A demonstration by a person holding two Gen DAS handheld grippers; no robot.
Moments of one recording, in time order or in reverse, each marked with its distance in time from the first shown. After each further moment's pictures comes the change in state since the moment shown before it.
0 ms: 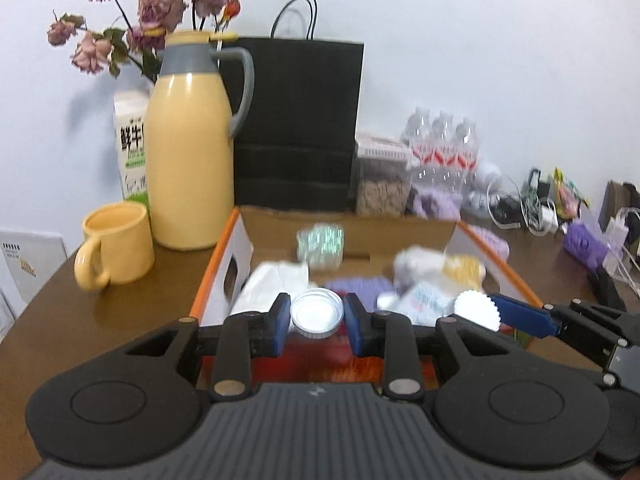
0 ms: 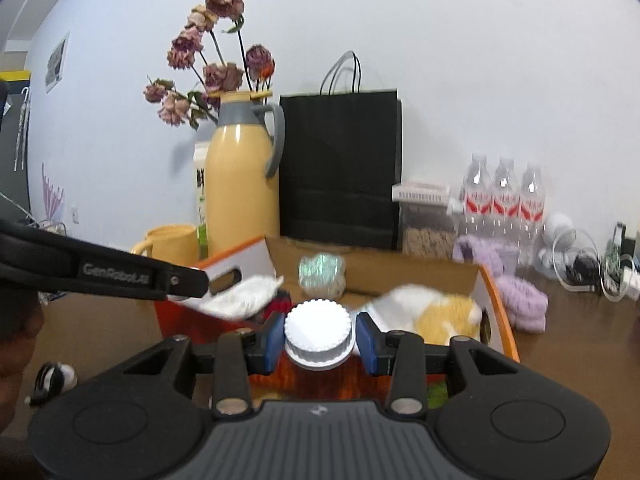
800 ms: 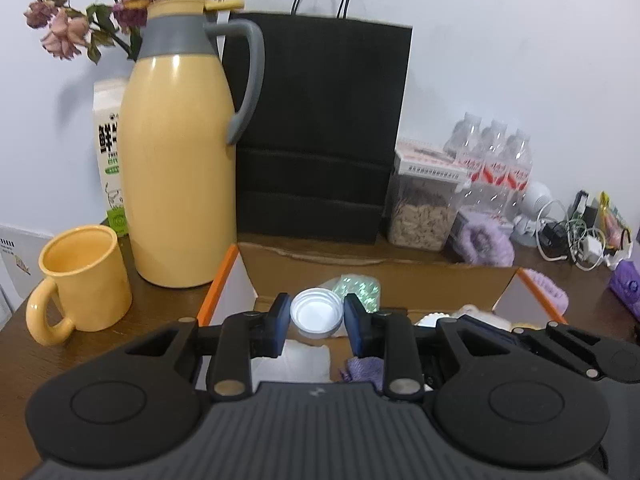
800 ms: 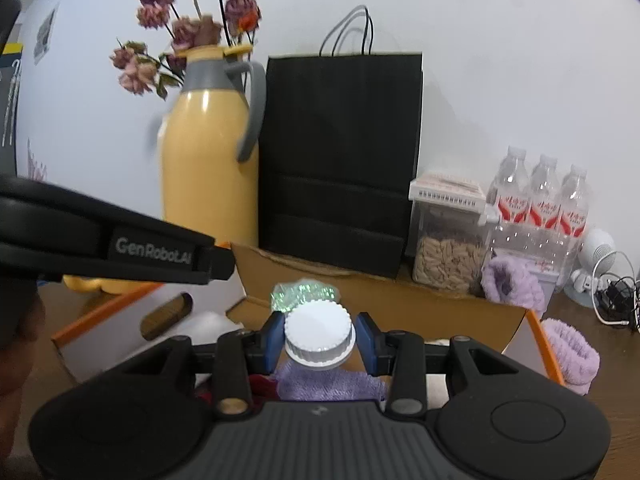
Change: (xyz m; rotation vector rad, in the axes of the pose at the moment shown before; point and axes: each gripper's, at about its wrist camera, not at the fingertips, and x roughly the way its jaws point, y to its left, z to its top) left arm 0.110 0.012 0.046 -0.049 0.041 0.054; right arm 0.137 -0.012 0.029 -0.036 0.117 -0.011
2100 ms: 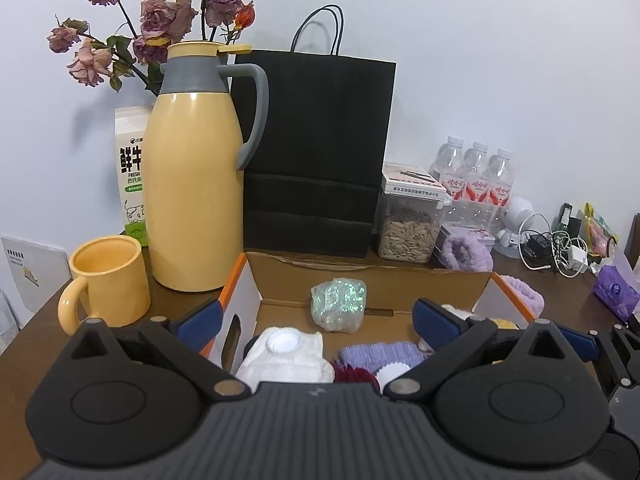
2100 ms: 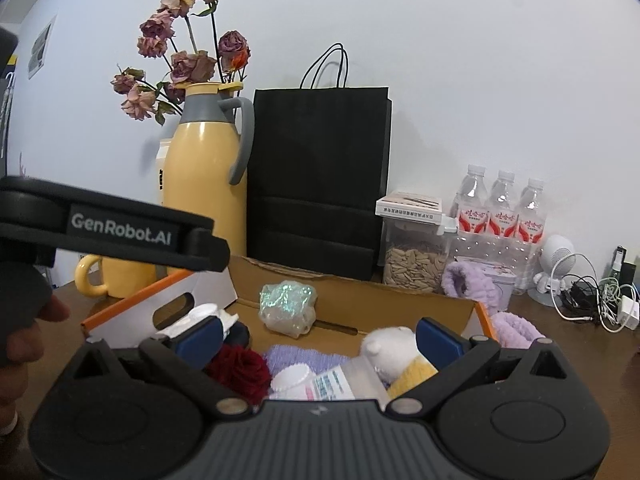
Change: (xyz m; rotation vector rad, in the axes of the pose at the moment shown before) left arm -0.060 -0.005 -0.012 0.005 -0.082 -0.002; right arm -0.076 -0.002 -0.021 0.009 -0.091 -0.057
